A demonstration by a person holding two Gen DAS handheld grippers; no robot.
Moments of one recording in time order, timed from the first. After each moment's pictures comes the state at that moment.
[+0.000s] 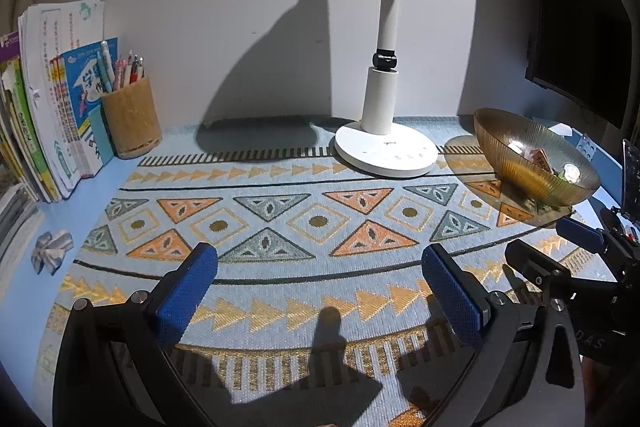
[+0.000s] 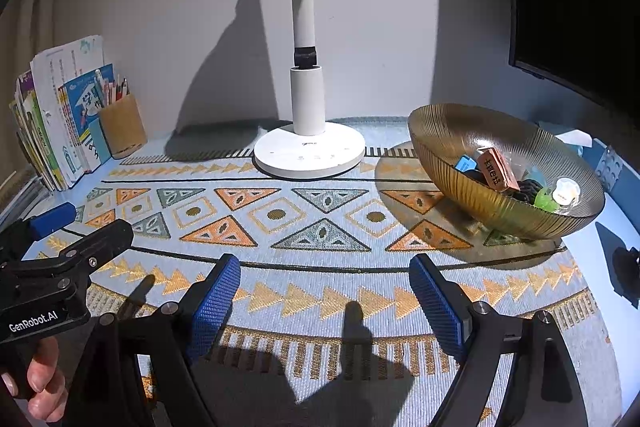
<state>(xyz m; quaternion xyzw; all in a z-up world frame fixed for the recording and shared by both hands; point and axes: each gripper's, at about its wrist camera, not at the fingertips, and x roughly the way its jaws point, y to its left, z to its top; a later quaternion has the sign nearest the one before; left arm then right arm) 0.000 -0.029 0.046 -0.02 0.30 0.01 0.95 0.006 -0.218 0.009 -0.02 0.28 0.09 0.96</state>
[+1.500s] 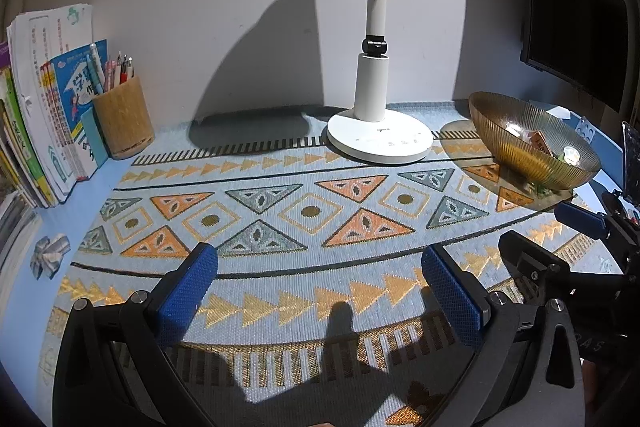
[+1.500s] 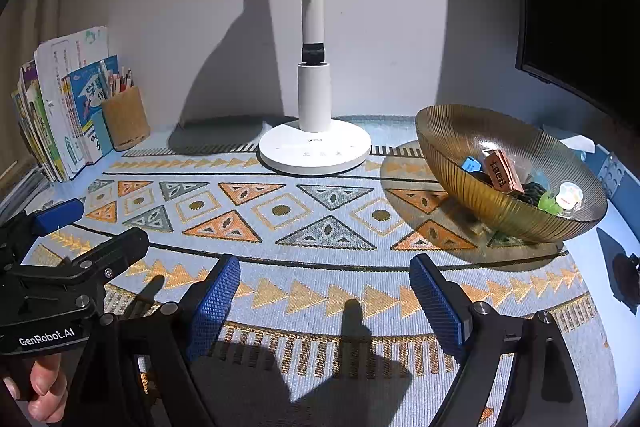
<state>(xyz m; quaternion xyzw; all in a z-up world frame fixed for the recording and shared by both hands) 0.003 -0.037 0.040 0.00 0.31 0.01 0.95 0.004 -0.209 0.009 -0.03 0.28 0.09 0.95</state>
